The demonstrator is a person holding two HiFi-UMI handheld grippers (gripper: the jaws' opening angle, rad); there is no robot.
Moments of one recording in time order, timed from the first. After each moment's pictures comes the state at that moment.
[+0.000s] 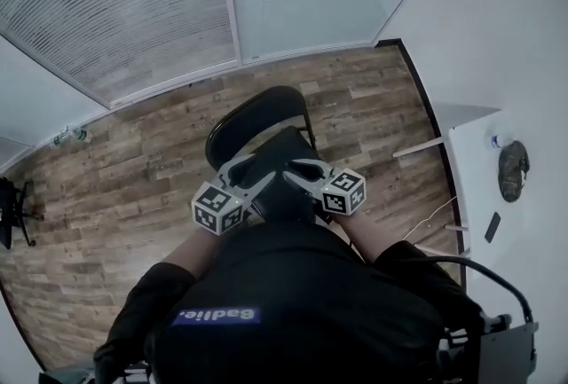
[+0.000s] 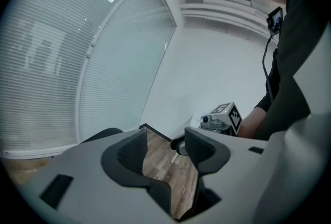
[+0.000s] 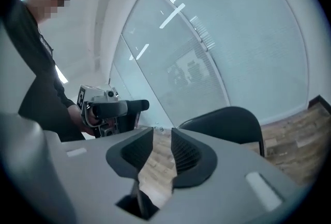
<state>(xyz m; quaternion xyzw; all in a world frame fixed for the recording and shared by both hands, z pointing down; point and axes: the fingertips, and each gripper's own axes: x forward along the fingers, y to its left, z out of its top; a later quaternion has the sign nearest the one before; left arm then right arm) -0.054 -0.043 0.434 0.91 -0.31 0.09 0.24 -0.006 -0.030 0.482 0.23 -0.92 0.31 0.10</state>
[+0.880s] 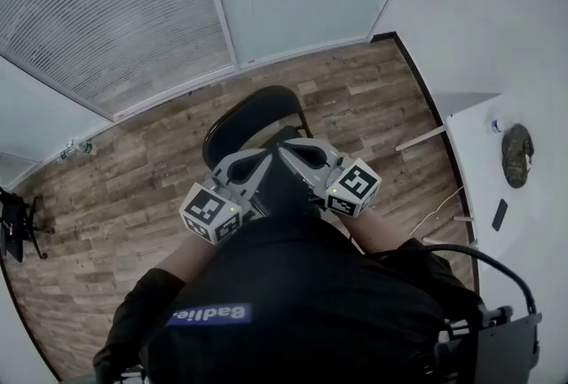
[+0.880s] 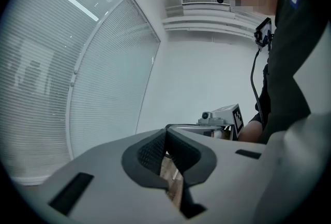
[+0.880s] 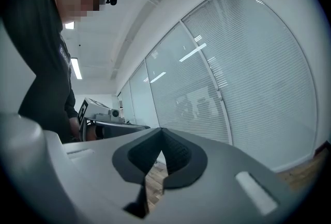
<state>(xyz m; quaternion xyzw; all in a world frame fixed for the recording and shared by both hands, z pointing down) -0.018 -0.012 0.284 0.94 -0.30 0.03 0.15 0.002 -0.017 0.286 0.25 -0.96 0.13 -0.03</state>
